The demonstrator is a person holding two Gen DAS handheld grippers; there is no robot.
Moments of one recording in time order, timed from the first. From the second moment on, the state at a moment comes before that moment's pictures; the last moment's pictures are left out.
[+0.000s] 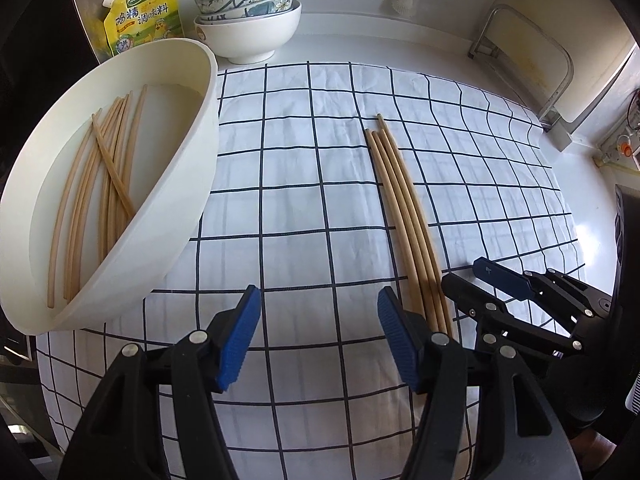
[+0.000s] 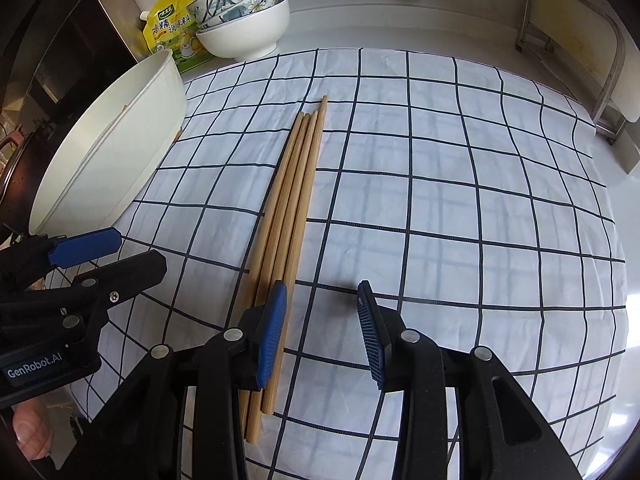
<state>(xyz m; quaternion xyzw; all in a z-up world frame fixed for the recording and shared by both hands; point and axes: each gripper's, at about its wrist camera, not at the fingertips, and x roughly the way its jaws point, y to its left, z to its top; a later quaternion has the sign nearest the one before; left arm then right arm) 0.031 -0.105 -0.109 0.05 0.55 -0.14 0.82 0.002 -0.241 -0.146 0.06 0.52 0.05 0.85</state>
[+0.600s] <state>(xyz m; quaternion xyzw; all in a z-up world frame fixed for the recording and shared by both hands) 0.031 -0.105 -0.109 0.04 0.55 -0.14 0.82 0.000 -0.233 -0.147 0.03 0.52 0.06 0.85</state>
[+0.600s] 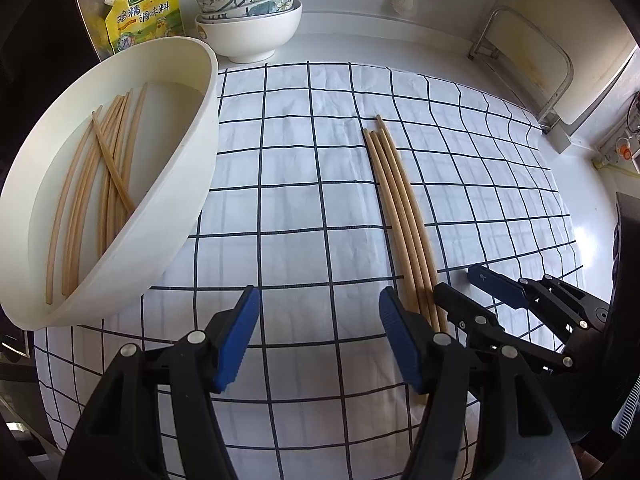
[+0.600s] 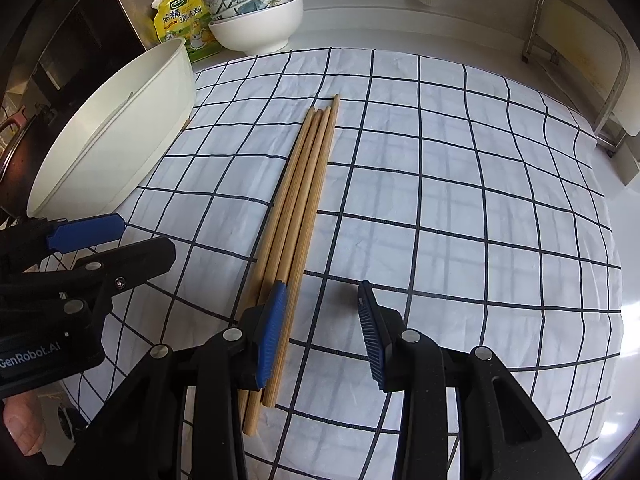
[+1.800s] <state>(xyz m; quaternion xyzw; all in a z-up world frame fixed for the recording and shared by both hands) 0.023 -0.145 -0.140 0.07 0.56 -0.16 0.81 -0.015 -0.295 -0.140 0.07 0.51 0.01 0.86</state>
